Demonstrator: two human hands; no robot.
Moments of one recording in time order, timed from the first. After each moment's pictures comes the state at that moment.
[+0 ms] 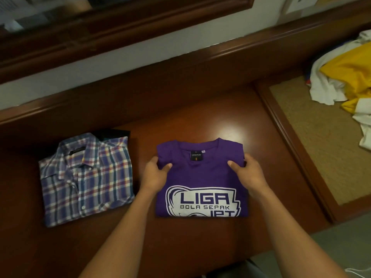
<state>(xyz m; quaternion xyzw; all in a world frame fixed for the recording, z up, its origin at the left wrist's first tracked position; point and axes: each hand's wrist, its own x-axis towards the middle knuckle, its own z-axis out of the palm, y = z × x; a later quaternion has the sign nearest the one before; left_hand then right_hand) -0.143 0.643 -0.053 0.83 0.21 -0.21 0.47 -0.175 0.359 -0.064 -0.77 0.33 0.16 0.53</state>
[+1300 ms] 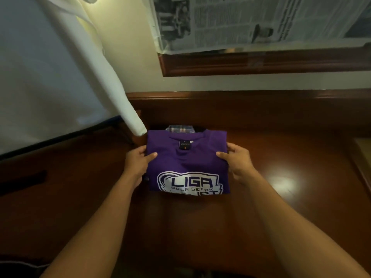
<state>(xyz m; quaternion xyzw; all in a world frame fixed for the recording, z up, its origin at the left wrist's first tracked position) -0.262 0.942 0.062 0.66 0.37 0.03 0.65 -0.175 0.660 0.048 -0.65 0.16 0.23 0.70</state>
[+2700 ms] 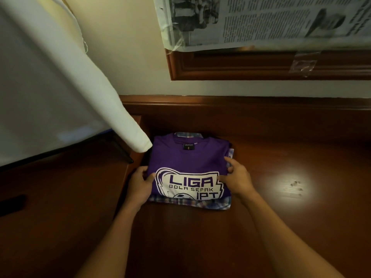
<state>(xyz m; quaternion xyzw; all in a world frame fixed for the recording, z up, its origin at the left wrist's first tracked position) -0.235 0.986 -0.022 0.79 0.36 -0.01 0.50 -0.131 0.705 -0.023 -0.83 0.08 0.26 0.49</state>
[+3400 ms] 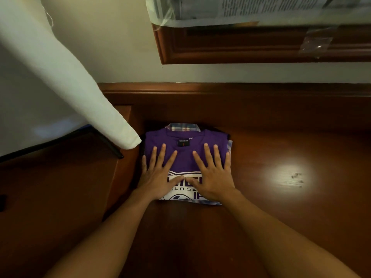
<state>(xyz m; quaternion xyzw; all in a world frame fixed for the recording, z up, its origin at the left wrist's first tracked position) -0.201 0.960 -0.072 0.98 0.05 -0.20 0.05 -0.149 0.742 -0.071 -0.95 -0.26 0.14 0.07</state>
